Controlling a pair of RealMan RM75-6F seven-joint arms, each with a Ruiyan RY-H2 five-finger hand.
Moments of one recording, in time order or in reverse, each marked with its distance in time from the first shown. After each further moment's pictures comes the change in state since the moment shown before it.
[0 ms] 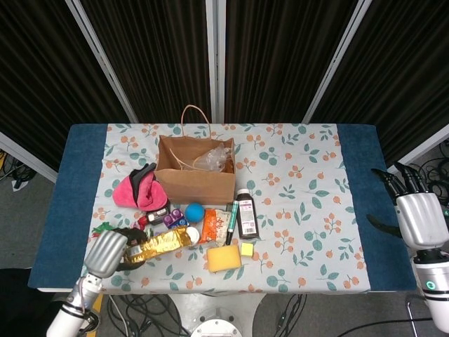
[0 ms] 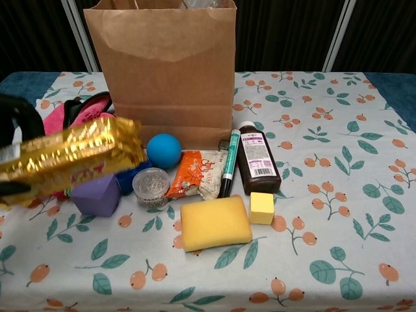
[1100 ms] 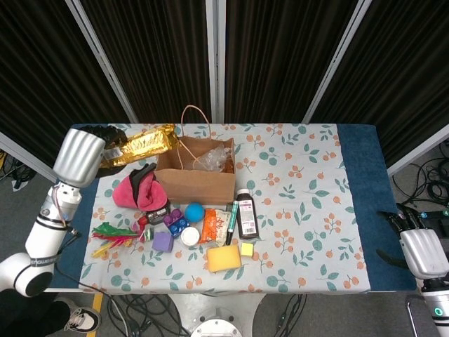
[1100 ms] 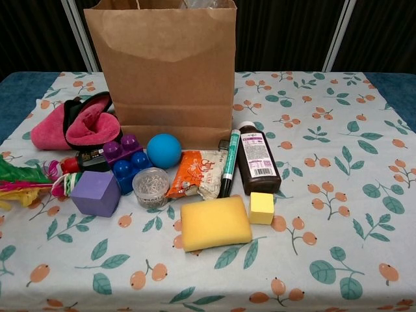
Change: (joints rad) left arm -0.342 0.255 -0.404 0.093 -0.234 -0.163 0.015; right arm -0.110 -0.183 -0.147 0.385 -0.110 0.010 0.219
